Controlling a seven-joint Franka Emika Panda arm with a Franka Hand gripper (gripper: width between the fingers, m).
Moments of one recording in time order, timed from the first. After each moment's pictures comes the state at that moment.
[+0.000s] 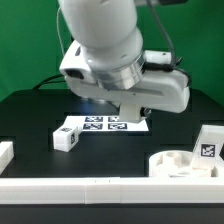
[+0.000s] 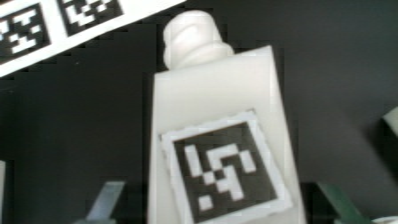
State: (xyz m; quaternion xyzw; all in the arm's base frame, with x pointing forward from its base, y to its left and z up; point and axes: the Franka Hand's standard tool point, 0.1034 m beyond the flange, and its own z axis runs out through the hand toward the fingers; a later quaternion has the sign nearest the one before) arm 0.532 0.017 0.085 -0.91 0.23 0.34 0.06
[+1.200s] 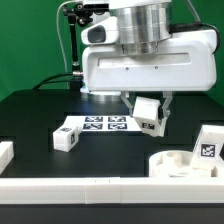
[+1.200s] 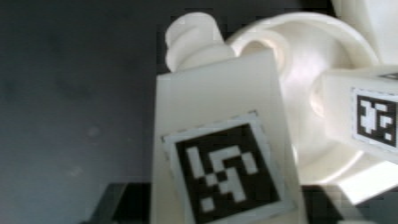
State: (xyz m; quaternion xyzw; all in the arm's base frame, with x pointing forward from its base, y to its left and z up) arm 0.601 0.036 0.099 -0.97 0.23 -0.02 0.05
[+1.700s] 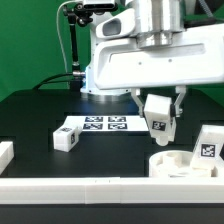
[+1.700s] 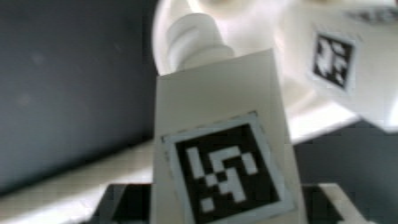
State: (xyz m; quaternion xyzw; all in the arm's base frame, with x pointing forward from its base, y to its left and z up) arm 0.633 0.051 0.116 -0.96 0.20 -0.17 0.04
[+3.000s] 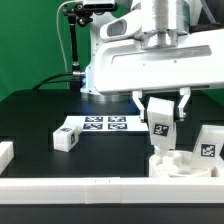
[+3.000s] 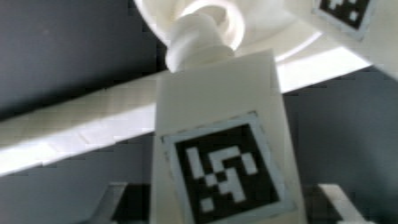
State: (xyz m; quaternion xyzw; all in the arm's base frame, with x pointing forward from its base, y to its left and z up) arm 0.648 0.038 0.111 -0.96 0.16 -0.24 0.02
